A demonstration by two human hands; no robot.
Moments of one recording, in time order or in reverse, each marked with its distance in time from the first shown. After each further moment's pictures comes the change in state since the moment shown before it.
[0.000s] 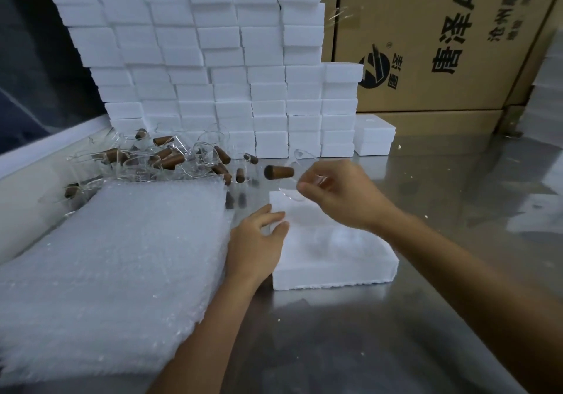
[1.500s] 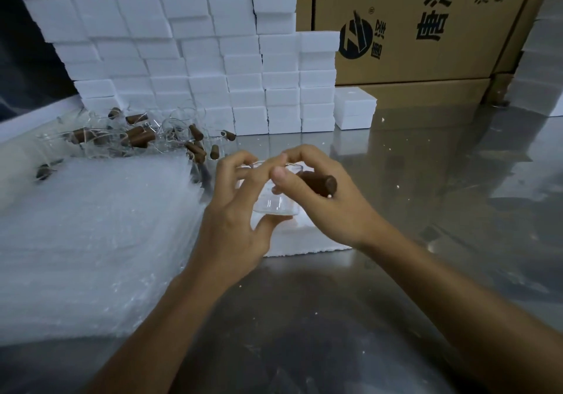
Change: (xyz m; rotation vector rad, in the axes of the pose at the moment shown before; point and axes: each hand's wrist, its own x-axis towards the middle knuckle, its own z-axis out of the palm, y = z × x) left_hand -0.052 0.043 -0.009 0.208 0.105 0.805; right_hand -0.069 -0.013 -0.006 0.544 0.021 -0.029
